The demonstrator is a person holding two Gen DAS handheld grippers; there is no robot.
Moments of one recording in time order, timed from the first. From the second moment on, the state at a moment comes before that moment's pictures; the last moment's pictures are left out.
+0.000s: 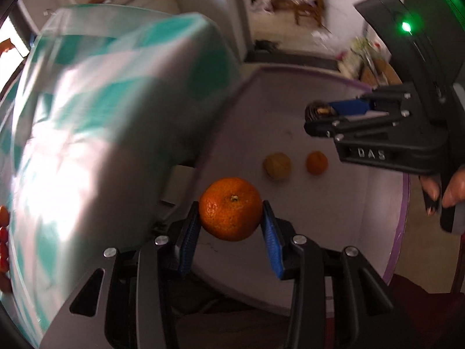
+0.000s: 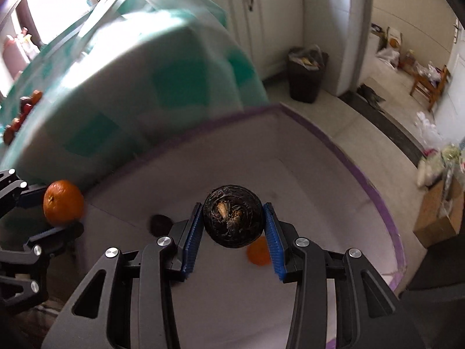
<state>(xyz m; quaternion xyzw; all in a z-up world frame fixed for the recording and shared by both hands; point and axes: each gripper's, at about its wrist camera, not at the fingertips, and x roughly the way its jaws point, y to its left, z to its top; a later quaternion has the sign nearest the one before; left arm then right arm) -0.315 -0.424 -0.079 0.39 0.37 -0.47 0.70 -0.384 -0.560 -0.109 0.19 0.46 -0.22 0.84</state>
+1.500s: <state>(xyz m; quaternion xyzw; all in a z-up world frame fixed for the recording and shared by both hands) -0.334 -0.436 -0.111 0.42 0.33 -0.51 0.68 -0.373 -0.553 -0.128 0.12 0.57 -0.23 0.78</state>
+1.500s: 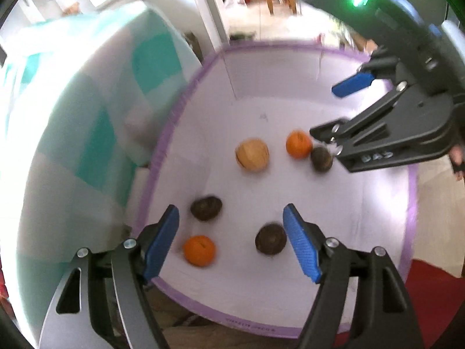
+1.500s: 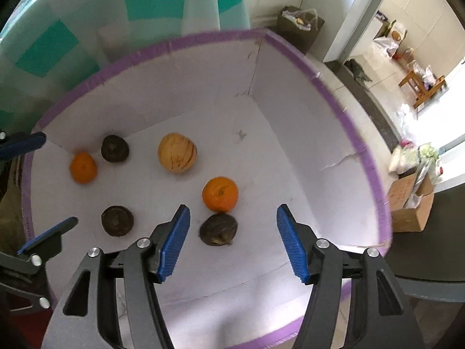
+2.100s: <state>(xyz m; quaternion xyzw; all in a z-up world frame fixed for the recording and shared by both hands) -0.188 -0.236 0.058 0.11 0.25 -0.35 0.89 -0.280 -0.431 0.044 0.07 0.32 -0.12 0.94</state>
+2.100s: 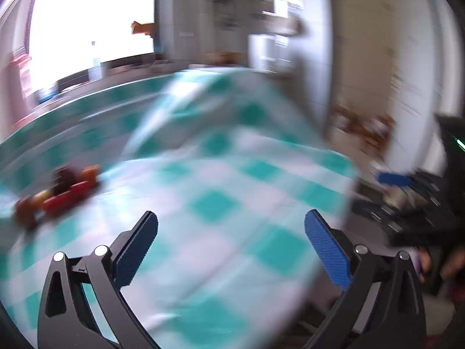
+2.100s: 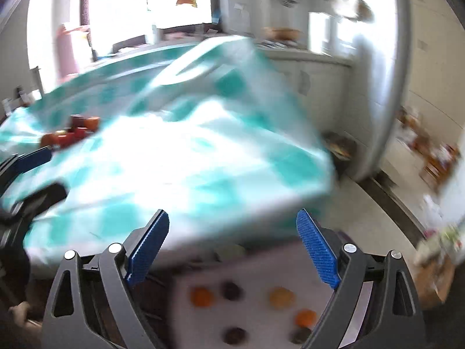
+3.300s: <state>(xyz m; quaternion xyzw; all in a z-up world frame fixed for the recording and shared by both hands) 0.010 -0.007 0.032 -0.04 0.36 -0.08 0.93 0.111 -0.248 0.018 0.06 0.42 0.04 0.90</state>
